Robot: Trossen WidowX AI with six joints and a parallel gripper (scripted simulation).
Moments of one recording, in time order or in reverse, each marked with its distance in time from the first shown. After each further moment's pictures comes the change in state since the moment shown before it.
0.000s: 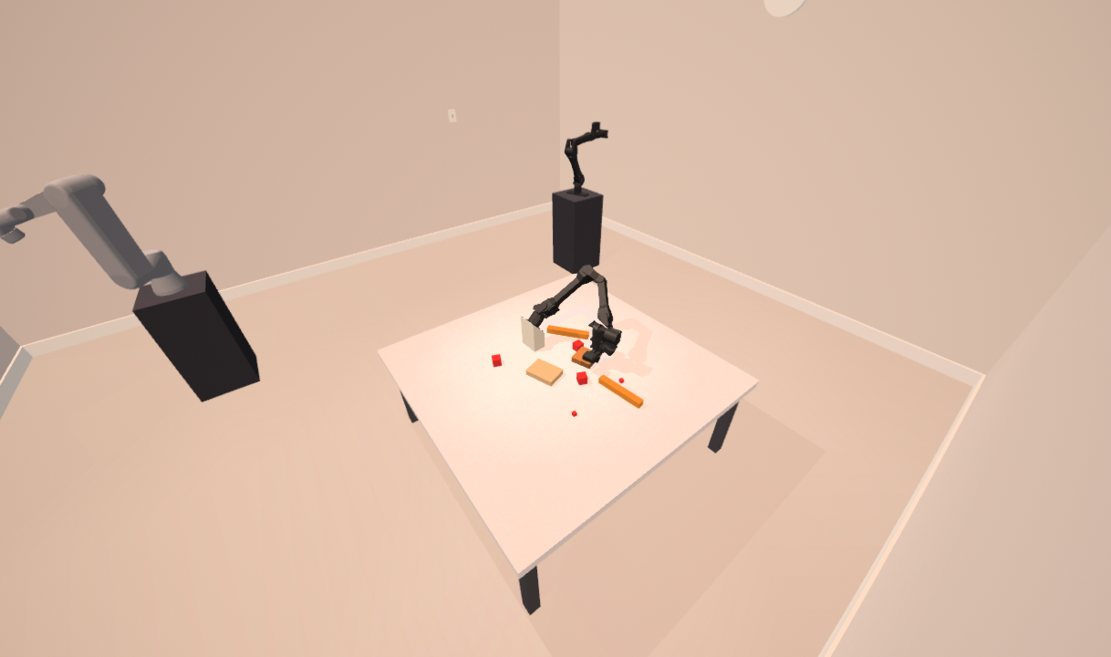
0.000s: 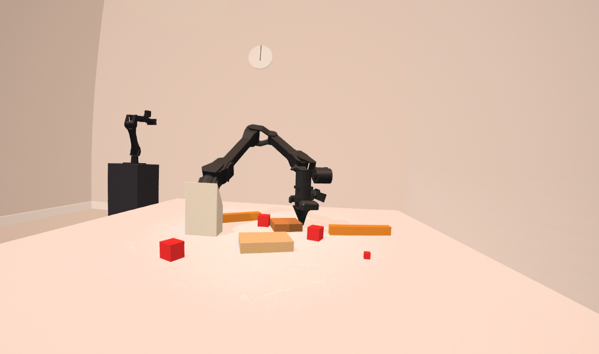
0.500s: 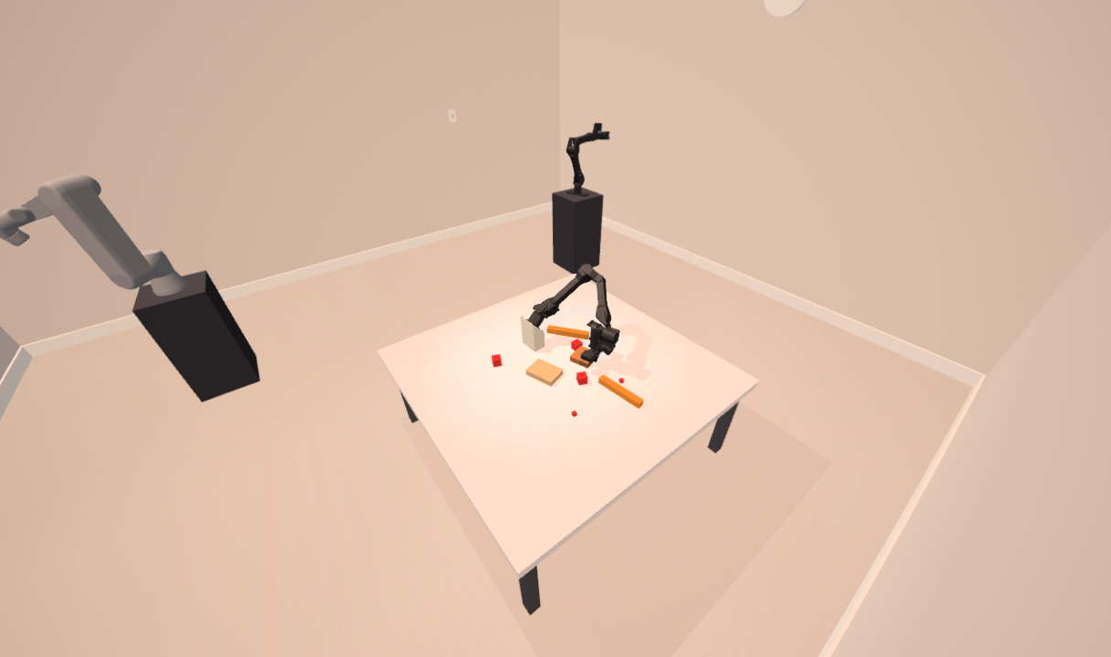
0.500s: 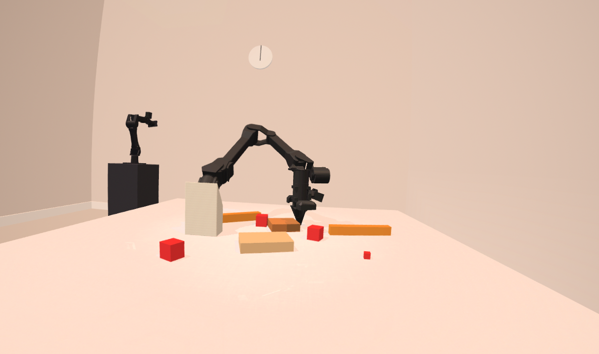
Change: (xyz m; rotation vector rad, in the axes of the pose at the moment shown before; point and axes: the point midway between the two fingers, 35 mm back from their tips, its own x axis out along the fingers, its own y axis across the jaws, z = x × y) arm 0.000 0.000 -0.009 0.000 0.000 0.000
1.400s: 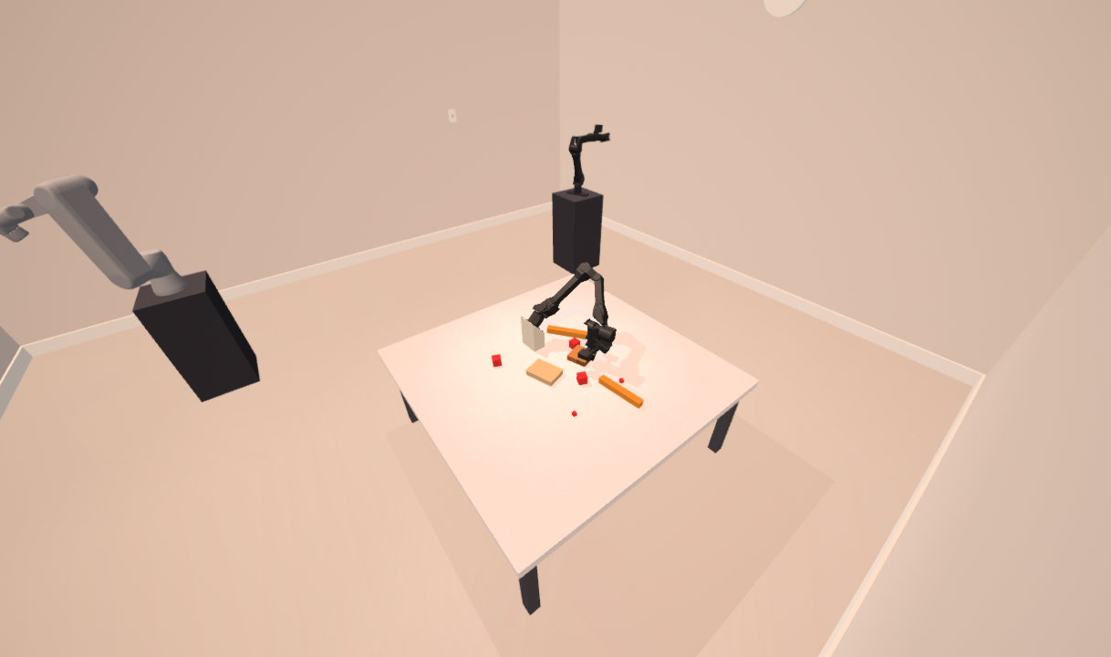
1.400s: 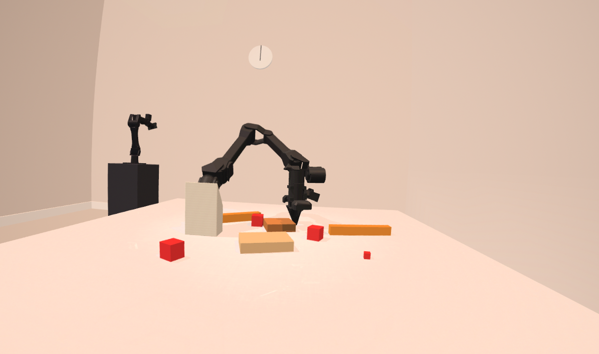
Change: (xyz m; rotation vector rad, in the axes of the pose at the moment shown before) arm -0.001 0.000 -0.017 -0.001 -0.002 -0.001
